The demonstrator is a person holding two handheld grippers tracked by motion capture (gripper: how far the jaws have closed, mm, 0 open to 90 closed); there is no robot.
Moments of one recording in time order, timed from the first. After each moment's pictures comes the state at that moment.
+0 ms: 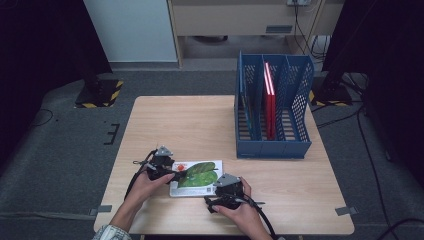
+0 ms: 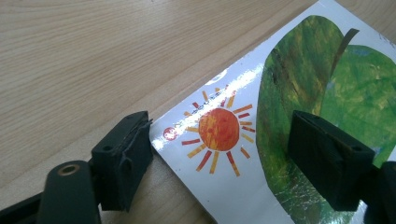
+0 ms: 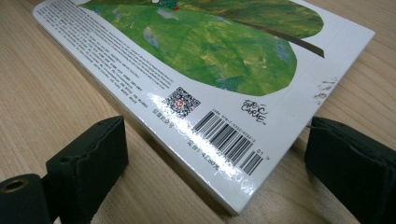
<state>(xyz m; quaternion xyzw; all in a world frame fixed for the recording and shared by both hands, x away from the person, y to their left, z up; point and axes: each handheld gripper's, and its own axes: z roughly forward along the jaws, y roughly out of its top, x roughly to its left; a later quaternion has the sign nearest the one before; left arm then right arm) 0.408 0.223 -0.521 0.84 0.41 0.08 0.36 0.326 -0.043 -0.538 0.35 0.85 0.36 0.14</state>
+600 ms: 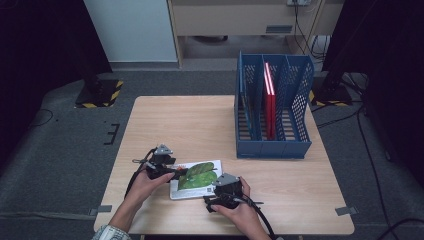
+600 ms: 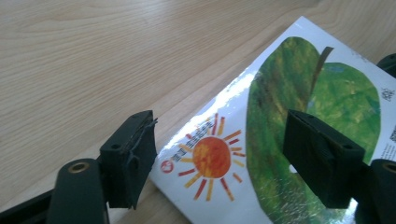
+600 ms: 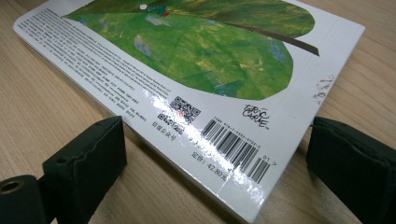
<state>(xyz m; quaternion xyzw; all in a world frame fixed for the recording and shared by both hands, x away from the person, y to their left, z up) 0.406 0.226 -0.509 0.83 0.41 0.08 0.37 0.327 -0.039 -0.538 0.36 0.85 0.36 0.15</state>
